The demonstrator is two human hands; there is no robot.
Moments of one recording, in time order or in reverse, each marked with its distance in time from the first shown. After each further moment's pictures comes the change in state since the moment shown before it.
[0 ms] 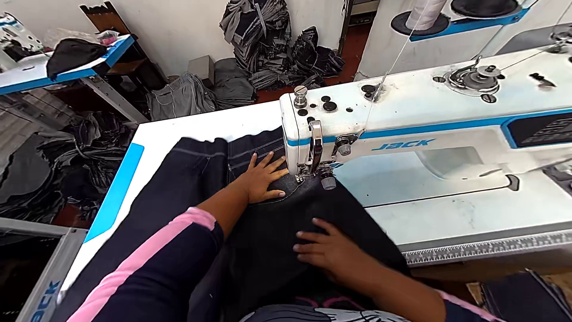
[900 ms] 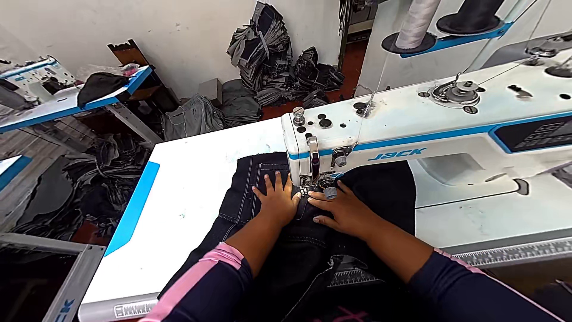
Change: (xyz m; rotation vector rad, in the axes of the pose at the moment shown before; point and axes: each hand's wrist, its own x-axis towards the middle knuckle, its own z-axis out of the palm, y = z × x) left_hand 0.015 0.083 -0.011 -0.116 -0.131 -0.629; right_hand 0.048 0.074 -0.031 -0.097 -0.302 0.472
